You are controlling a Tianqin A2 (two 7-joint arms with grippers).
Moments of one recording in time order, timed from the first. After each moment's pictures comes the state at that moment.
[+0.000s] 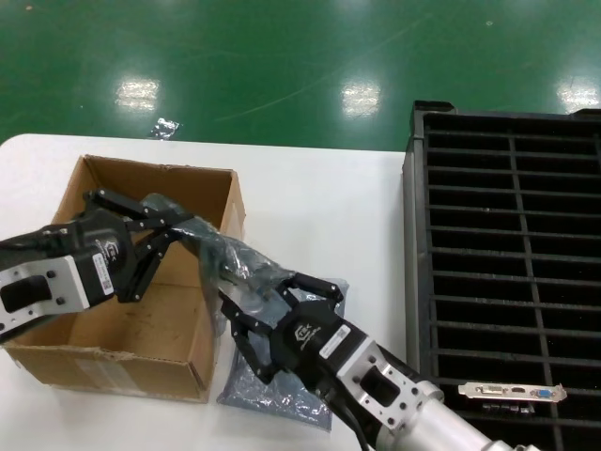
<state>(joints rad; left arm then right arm) -0.28 -0.95 1.65 -1.91 -1.28 0.69 -0.20 0.54 0.45 -2.60 1.61 2.13 0.13 -0.29</state>
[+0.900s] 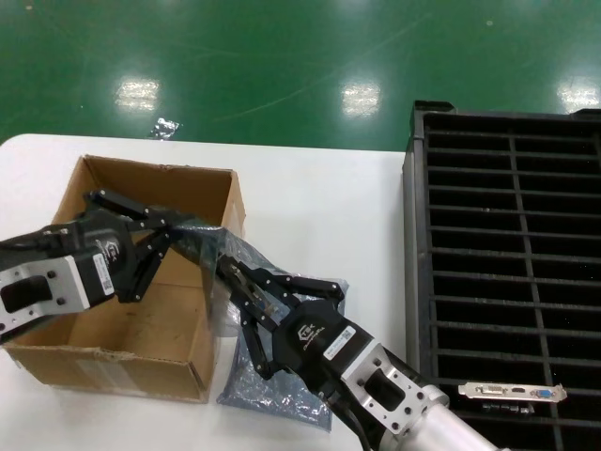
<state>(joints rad) -0.28 -0.95 1.65 -1.91 -1.28 0.69 -0.20 0.52 0.46 -2.59 1.65 2.14 0.17 -0.31</state>
